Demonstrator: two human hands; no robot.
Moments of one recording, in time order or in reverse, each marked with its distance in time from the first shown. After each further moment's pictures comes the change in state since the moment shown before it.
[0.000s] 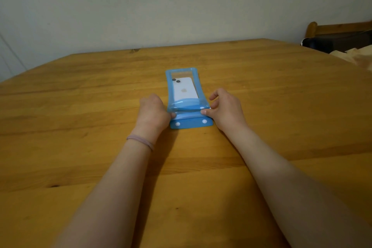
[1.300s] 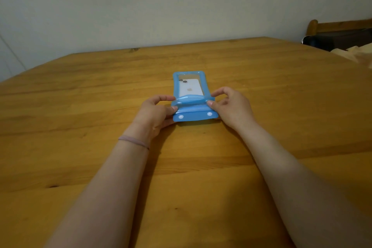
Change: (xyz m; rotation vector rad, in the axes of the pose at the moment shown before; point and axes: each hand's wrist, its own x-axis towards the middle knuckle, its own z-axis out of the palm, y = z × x) left_hand -0.005 0.002 0.003 -1.032 -0.247 -0.228; right_hand -0.005 -0.005 -0.020 0.187 -0.040 0.122
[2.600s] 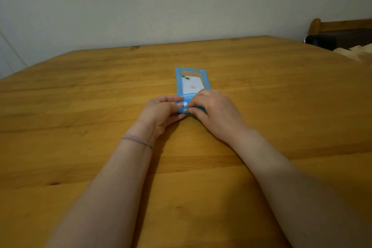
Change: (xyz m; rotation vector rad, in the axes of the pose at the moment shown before) left_hand 0.002 -0.002 0.007 -0.115 -0.057 -0.032; right_hand -0.023 -0.022 0.016 -0.398 -0.062 -0.678
